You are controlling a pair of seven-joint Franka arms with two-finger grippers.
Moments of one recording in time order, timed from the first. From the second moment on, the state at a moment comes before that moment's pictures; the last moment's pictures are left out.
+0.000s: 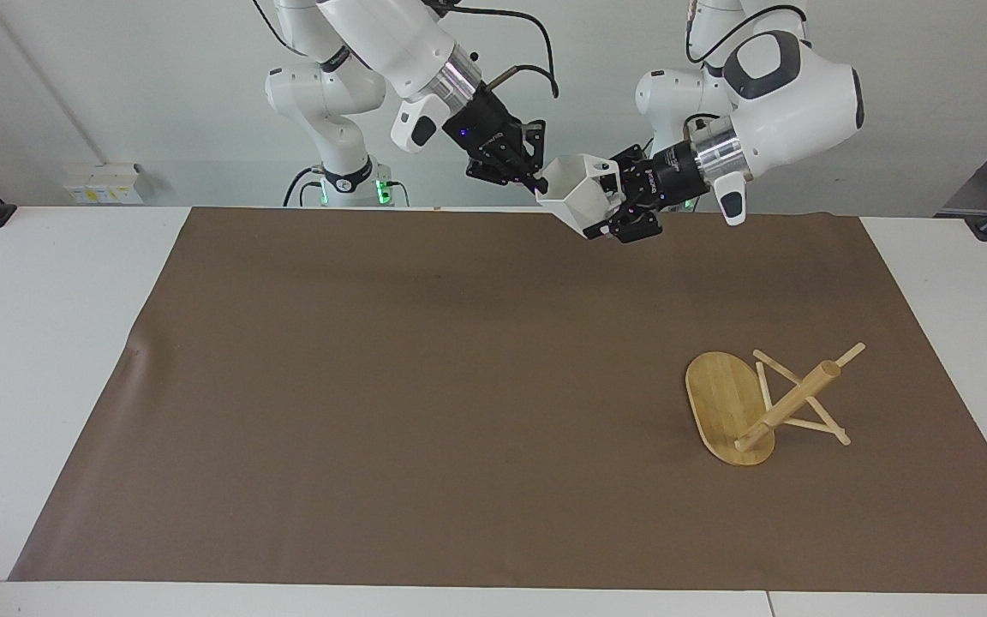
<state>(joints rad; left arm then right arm) -0.14 -0.13 -0.14 -1.96 -0.99 1.84 -1.62 0.12 -0.04 0.37 -1.72 0.65 2.02 0.50</state>
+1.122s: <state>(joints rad) -0.11 -0.14 -0.13 -2.03 -0.79 2.00 -1.88 0.13 -0.03 0.38 -1.72 0.65 2.03 0.50</state>
